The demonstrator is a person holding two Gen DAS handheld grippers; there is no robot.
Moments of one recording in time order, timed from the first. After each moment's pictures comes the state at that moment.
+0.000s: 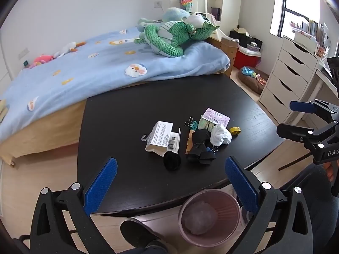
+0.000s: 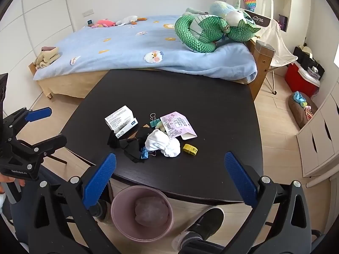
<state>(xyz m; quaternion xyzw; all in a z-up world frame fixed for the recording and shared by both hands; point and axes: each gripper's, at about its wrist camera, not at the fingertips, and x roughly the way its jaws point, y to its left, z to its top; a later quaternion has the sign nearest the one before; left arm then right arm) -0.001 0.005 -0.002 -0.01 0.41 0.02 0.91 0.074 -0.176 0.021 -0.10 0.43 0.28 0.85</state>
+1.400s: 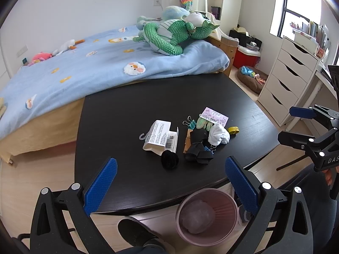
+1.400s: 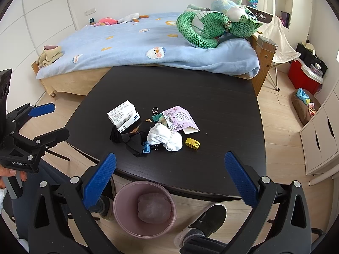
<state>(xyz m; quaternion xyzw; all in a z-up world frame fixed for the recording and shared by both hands) -0.001 0.002 -0.004 -0.02 0.42 0.01 0.91 0.072 -0.182 0.016 -0.09 0.45 0.29 0.84</state>
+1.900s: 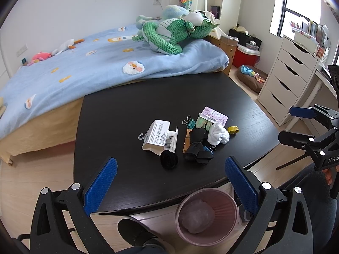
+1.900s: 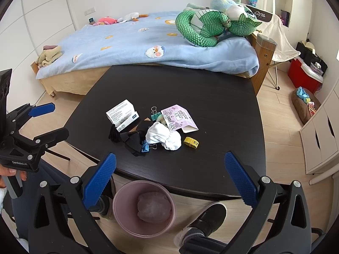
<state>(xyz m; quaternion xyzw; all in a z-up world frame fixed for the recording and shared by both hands) -0.001 0.003 -0.005 -0.02 0.42 0.01 0.91 0.073 -0.183 0.014 -0.09 0.45 0.29 0.84</state>
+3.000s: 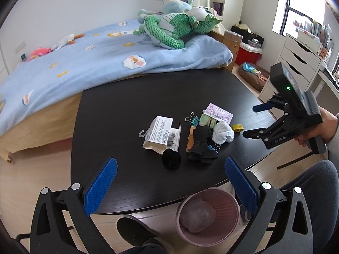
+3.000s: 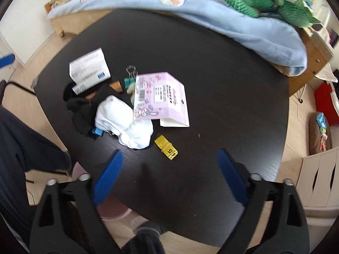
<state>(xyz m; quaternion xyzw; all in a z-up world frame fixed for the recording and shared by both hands) 0.013 0.013 -0.015 -0.03 0.44 0.02 0.90 0.173 -0.151 -0.084 -0.26 0.52 0.37 0.72</state>
